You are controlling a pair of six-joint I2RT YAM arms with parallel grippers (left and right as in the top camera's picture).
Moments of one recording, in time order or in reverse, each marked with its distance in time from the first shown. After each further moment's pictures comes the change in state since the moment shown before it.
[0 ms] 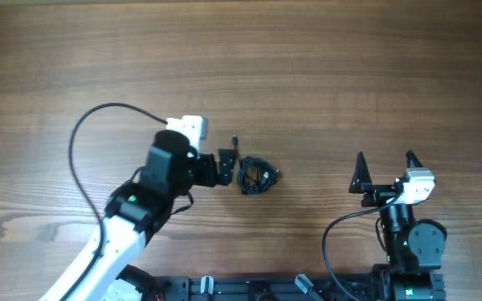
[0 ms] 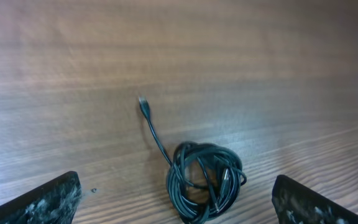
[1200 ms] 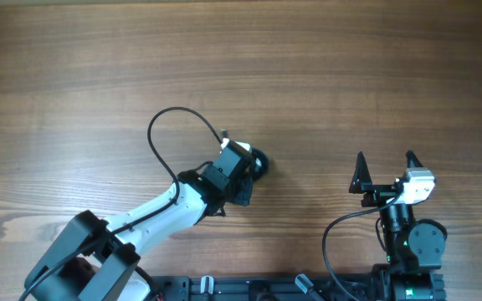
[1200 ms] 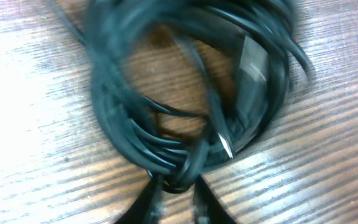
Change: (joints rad) left arm -0.248 0.459 0.037 0.043 -0.109 -0.052; right arm 0.000 0.000 0.000 0.000 0.000 0.000
